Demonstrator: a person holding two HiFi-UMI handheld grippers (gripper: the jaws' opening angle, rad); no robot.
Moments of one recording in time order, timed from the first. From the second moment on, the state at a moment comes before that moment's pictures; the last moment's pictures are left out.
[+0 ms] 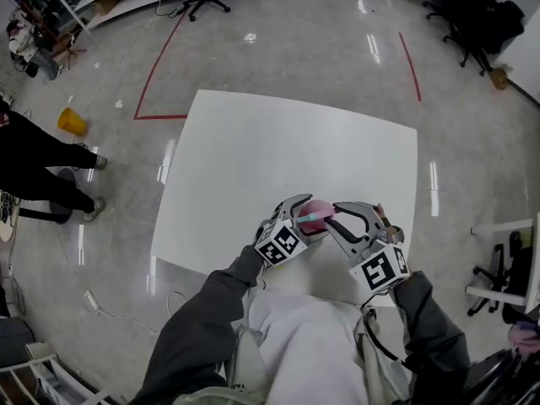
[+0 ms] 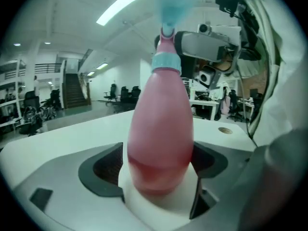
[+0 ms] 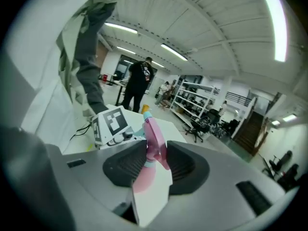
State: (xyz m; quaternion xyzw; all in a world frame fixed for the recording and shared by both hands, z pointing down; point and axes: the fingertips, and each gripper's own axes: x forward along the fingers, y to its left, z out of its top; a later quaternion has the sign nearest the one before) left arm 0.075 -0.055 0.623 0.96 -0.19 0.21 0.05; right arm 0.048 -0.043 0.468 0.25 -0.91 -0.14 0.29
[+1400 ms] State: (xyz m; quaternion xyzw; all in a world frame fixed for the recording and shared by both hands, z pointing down) left arm 0.079 -0.052 0.626 0.96 -0.17 0.20 0.07; right arm 0.051 -0.061 0.491 0.41 -0.89 -0.01 0.18
